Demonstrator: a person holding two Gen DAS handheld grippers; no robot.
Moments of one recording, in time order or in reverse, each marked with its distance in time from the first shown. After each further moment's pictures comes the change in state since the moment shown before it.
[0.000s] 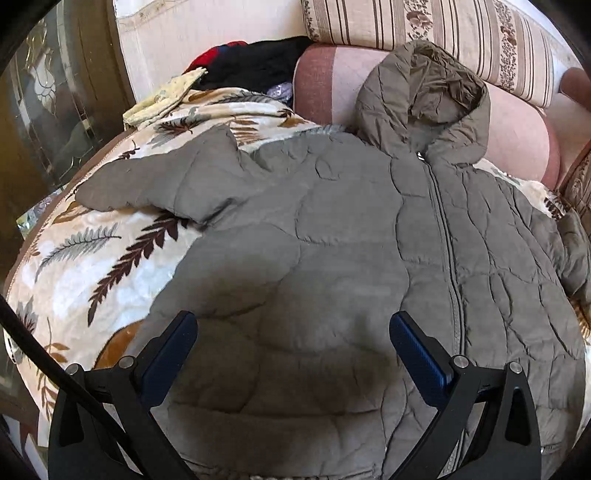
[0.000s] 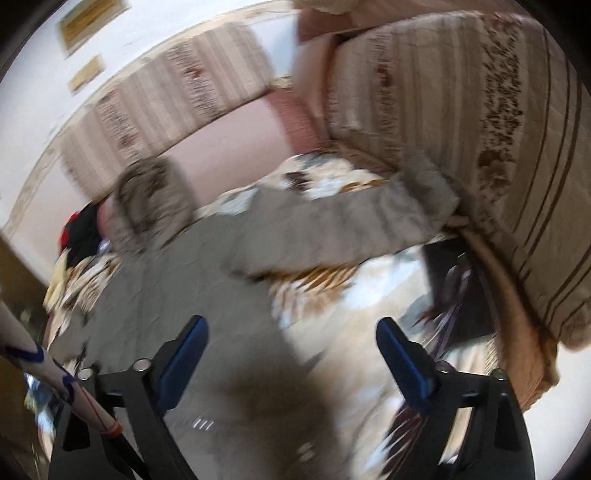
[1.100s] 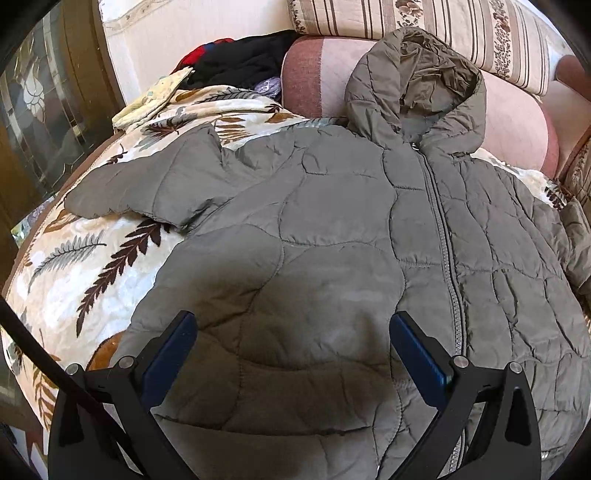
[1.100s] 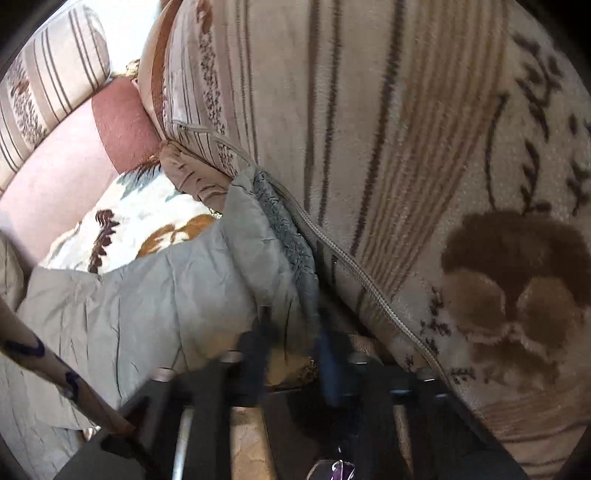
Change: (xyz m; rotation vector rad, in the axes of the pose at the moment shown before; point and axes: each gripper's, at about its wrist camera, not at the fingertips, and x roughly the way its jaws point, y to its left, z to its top) left arm 0.019 -0.012 0.002 0.041 0.011 -0.008; right arm 0.154 -0.179 0.111 0.087 0.081 -0.392
